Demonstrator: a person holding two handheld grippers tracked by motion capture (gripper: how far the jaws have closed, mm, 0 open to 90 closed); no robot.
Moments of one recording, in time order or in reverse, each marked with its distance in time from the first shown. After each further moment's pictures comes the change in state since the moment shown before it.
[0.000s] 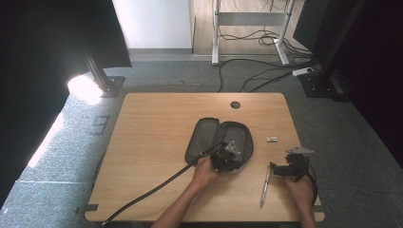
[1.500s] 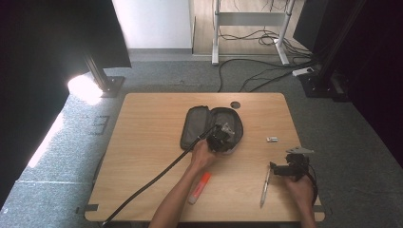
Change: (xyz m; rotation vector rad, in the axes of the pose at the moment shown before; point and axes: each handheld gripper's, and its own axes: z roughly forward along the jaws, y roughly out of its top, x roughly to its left) left arm 0.066 0.015 0.001 0.006 0.132 -0.048; right arm 0.000 0.000 0.000 -0.001 0.000 0.001
